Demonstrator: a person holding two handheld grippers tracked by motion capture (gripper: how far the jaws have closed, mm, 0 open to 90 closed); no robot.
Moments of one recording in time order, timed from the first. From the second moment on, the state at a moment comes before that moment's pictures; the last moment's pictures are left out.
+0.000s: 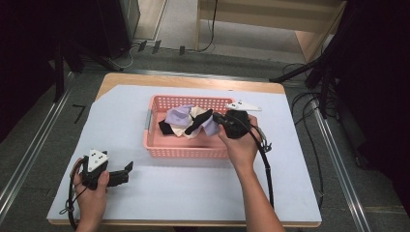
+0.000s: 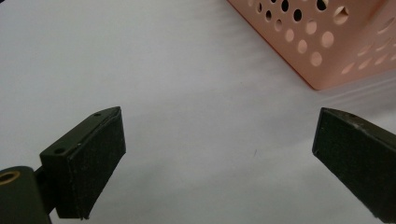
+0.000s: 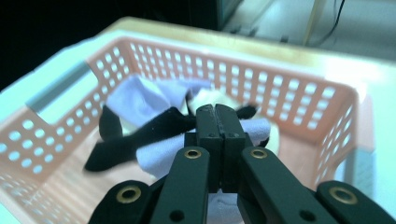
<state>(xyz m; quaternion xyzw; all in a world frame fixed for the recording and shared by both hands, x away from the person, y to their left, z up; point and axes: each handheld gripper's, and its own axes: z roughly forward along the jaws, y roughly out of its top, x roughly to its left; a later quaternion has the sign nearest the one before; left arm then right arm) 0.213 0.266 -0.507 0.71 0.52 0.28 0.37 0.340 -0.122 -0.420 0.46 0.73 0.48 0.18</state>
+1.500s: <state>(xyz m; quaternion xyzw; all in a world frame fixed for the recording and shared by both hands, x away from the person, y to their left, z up) 0.212 0.266 -0.507 0.71 0.52 0.28 0.37 0.326 -0.159 -0.436 0.50 0.63 0.52 0.29</state>
